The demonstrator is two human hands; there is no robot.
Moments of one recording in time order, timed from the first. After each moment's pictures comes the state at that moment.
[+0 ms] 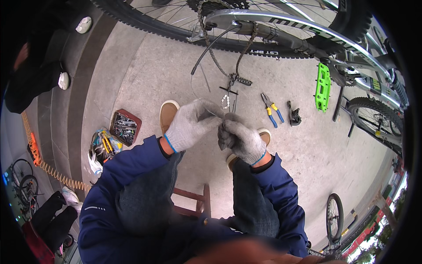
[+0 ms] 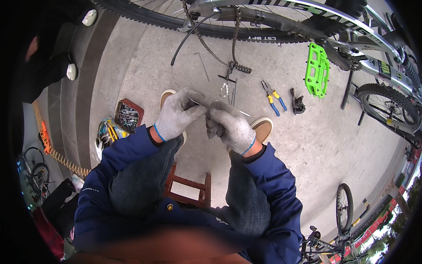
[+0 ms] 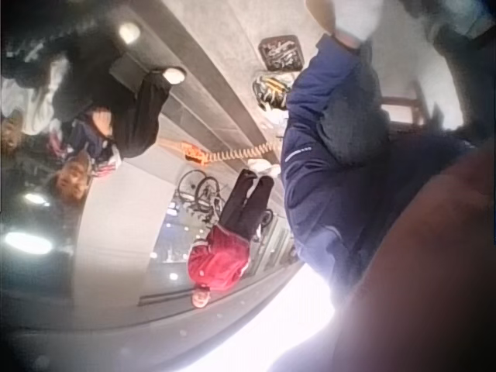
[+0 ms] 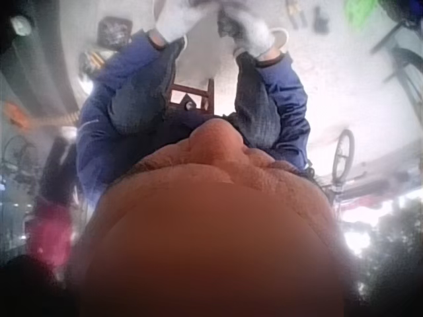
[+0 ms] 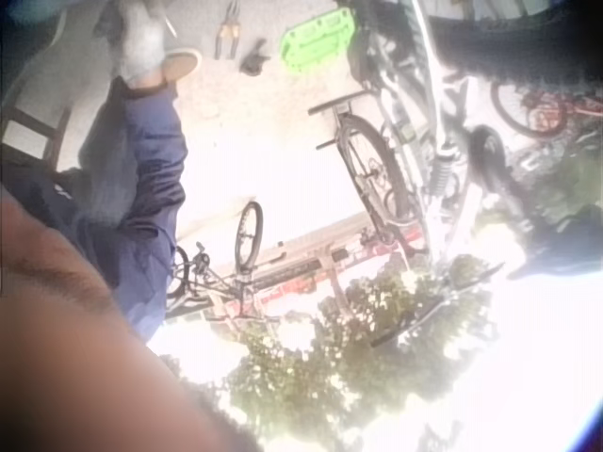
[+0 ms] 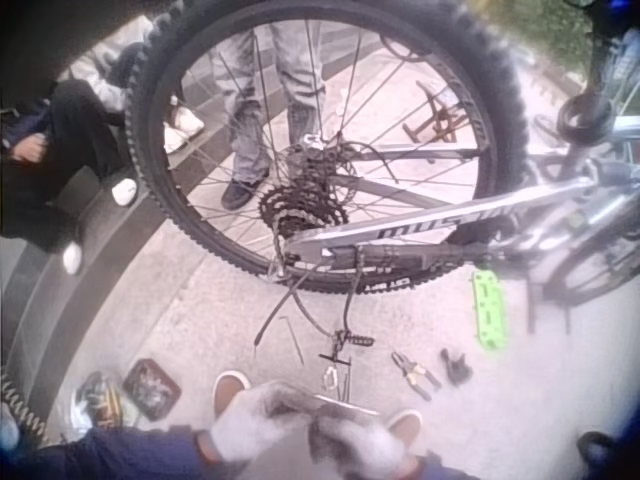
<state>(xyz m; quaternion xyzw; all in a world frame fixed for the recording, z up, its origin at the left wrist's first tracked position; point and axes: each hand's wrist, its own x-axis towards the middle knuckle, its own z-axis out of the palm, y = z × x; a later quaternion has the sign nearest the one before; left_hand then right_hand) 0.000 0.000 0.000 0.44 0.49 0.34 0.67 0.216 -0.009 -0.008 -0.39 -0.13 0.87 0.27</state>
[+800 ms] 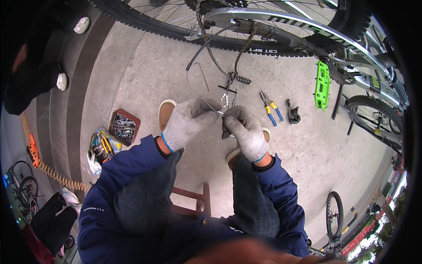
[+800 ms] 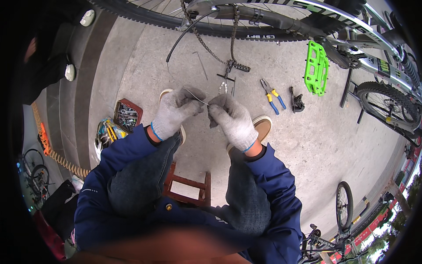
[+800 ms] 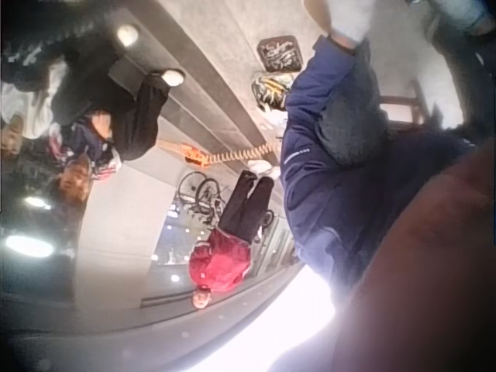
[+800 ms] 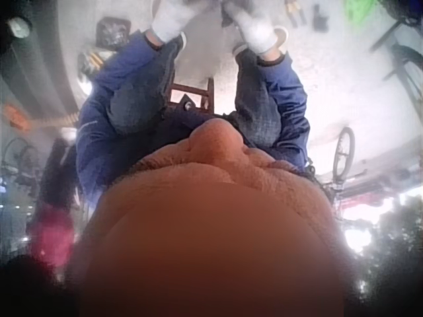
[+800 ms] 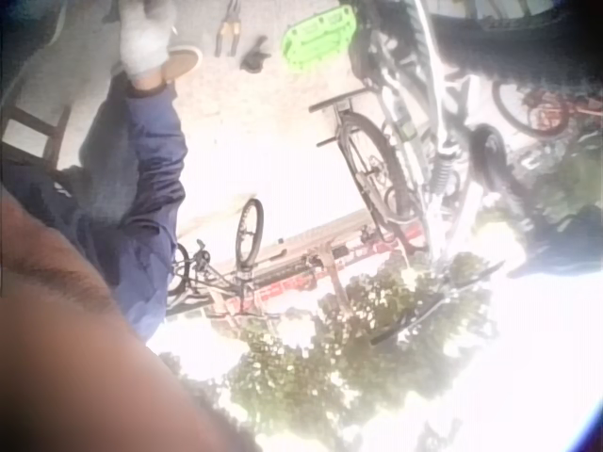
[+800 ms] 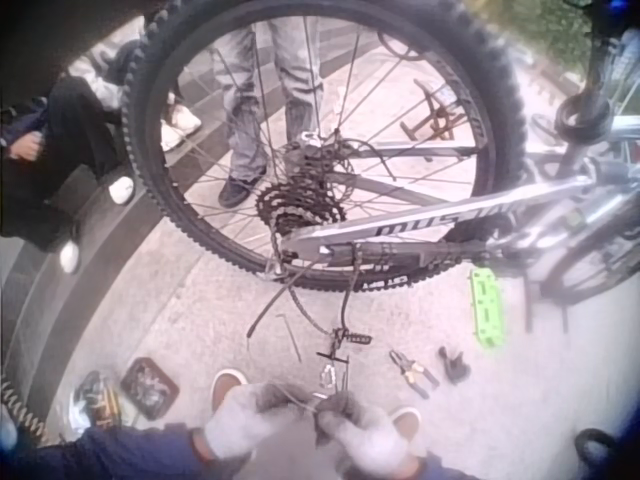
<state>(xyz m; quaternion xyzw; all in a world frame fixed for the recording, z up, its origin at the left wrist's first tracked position) -0.005 0.003 0.003 0.37 0.49 0.34 0.71 0.219 -0.004 0.000 -0.48 -0.35 0.74 0.31</state>
